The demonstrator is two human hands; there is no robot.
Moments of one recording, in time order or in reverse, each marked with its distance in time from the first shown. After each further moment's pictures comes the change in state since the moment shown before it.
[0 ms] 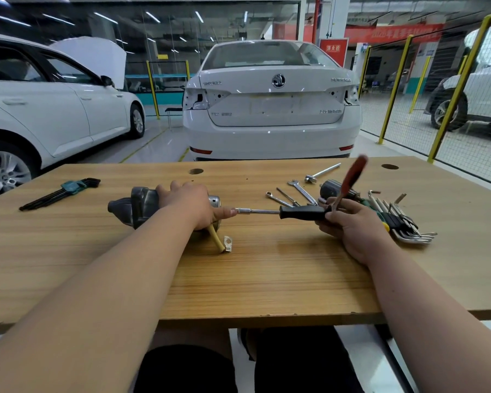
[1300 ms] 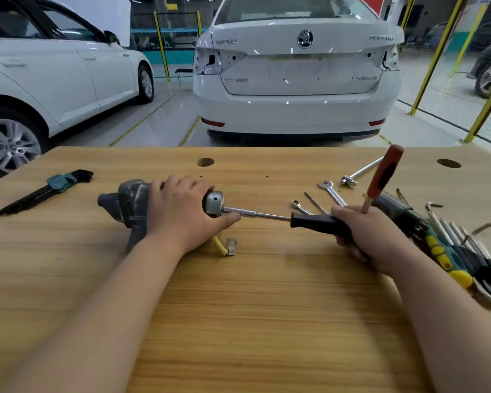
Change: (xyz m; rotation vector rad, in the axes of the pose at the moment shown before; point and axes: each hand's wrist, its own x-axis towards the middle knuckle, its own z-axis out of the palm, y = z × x) left_hand 0.060 -0.030 0.035 -0.105 0.433 0.117; right_hand 0.064 -0.016 0.049 -0.645 -0.117 0.180
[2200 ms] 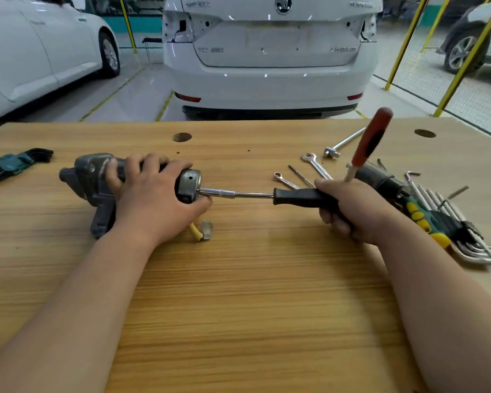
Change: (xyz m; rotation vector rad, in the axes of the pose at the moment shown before) left_hand -0.017 -0.006 0.004 -0.126 -0.030 -0.055; right_hand -0.010 -0.004 0.001 0.065 -0.078 0.067
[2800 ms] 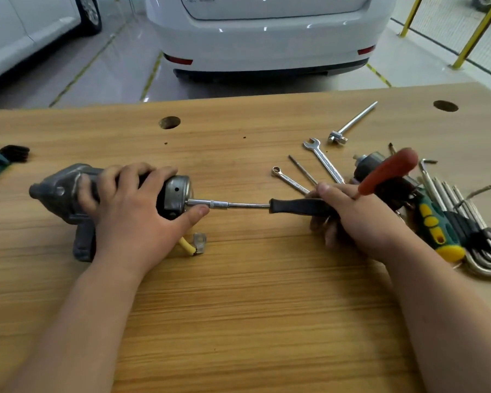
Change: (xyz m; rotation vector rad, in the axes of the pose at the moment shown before) left_hand -0.002 0.004 -0.005 -0.010 -0.046 -0.050; right_hand 0.002 0.000 0.000 0.006 -0.071 -0.070
